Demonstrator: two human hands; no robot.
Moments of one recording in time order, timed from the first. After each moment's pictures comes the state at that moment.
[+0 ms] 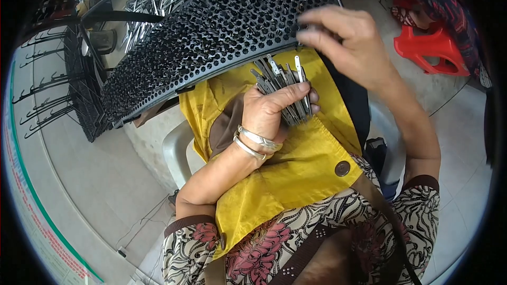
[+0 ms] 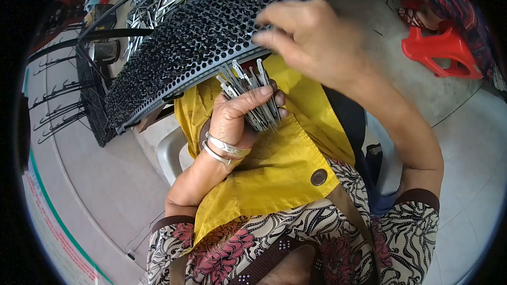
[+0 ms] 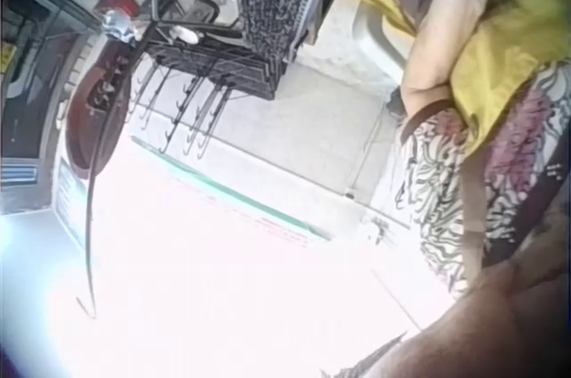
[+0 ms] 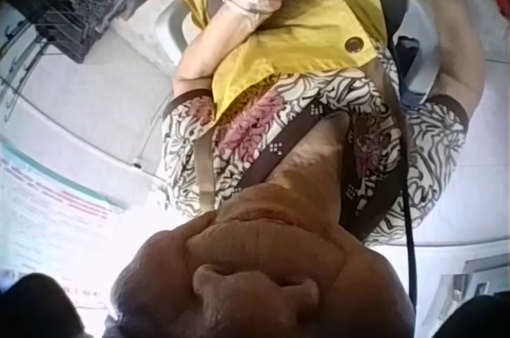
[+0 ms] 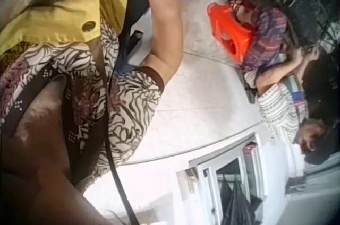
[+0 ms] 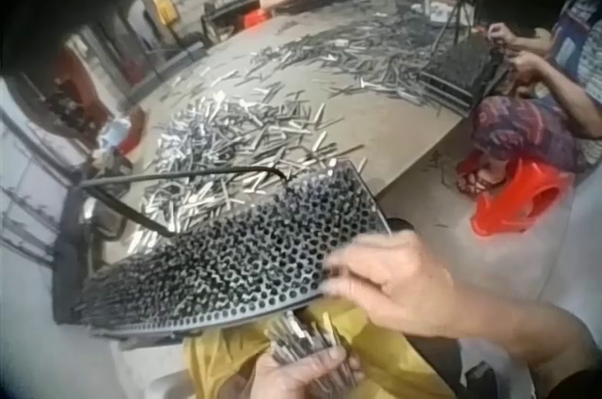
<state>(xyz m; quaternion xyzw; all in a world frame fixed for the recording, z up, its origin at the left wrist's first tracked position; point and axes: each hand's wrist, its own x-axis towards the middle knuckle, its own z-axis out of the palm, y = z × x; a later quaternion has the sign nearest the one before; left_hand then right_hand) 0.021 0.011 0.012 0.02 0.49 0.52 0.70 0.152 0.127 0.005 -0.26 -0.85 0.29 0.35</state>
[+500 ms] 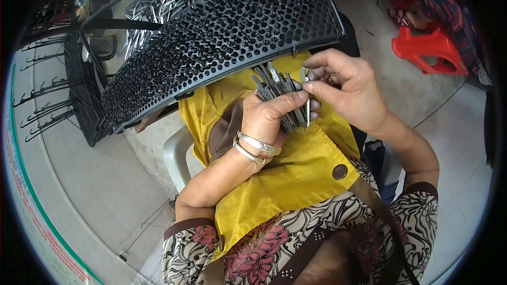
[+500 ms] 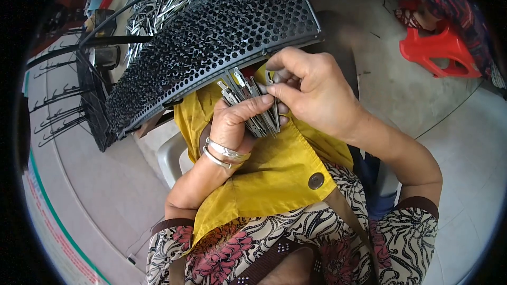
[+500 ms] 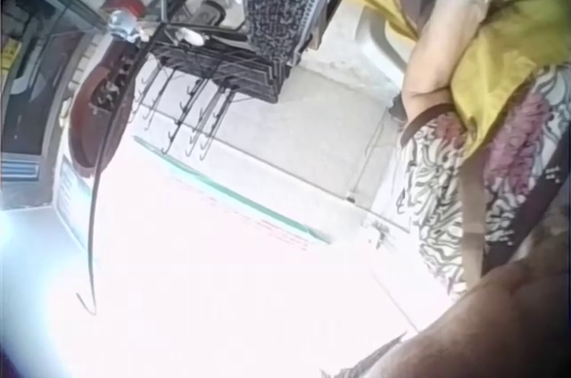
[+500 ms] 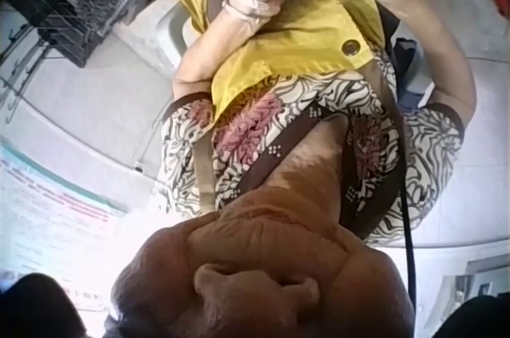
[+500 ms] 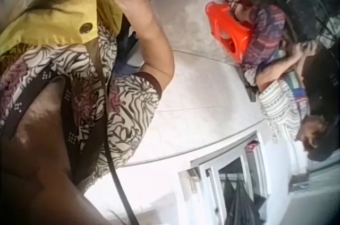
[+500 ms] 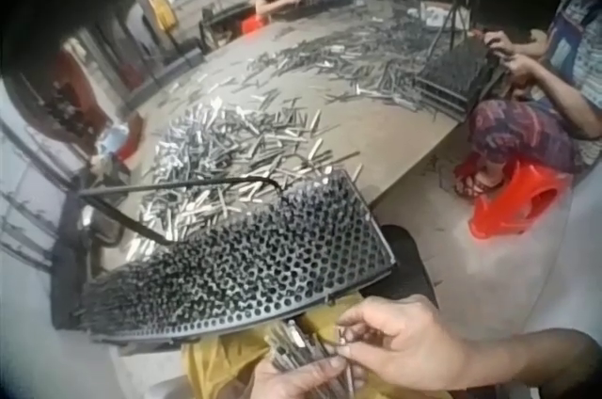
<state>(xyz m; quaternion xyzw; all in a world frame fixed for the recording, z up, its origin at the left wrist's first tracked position) 0.022 0.010 0.015 0.03 0.50 0.50 0.71 0.163 0.077 0.016 -0.39 -0.58 0.67 0.25</state>
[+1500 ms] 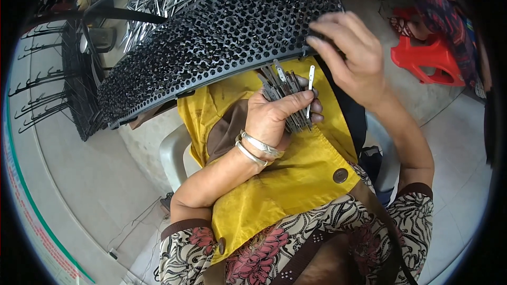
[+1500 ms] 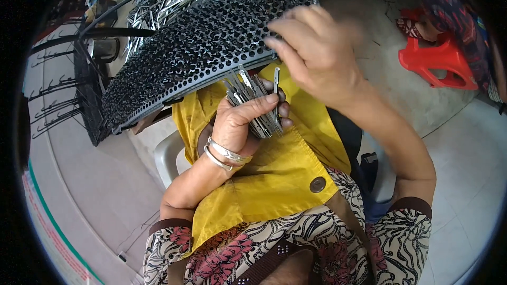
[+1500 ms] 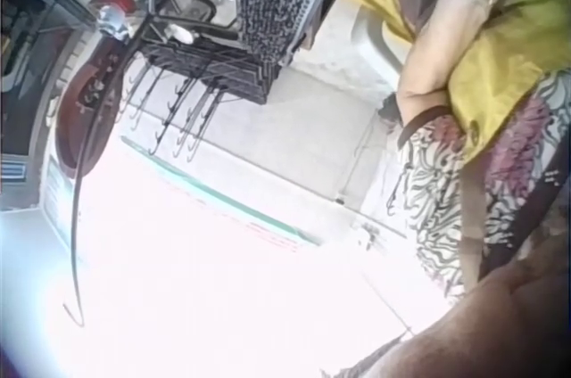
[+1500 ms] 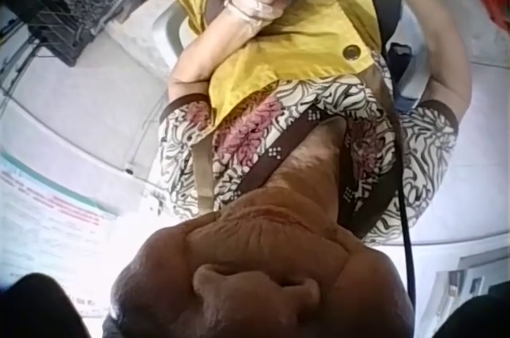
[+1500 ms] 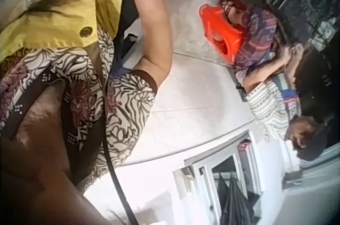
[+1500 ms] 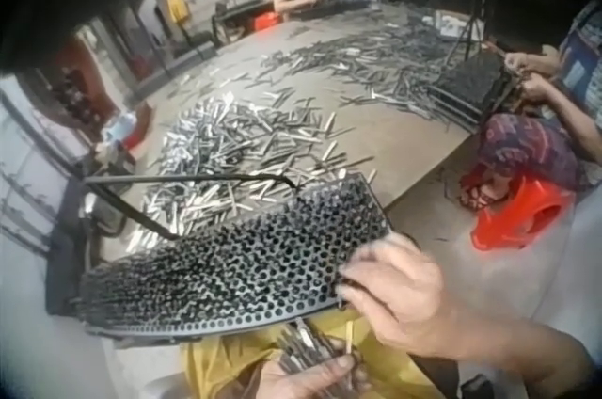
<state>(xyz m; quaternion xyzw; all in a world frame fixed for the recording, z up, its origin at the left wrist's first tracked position) 0.019 0.014 0.012 0.01 0.46 0.53 0.72 0.145 0.125 -0.002 -0.23 -0.87 0.08 0.44</state>
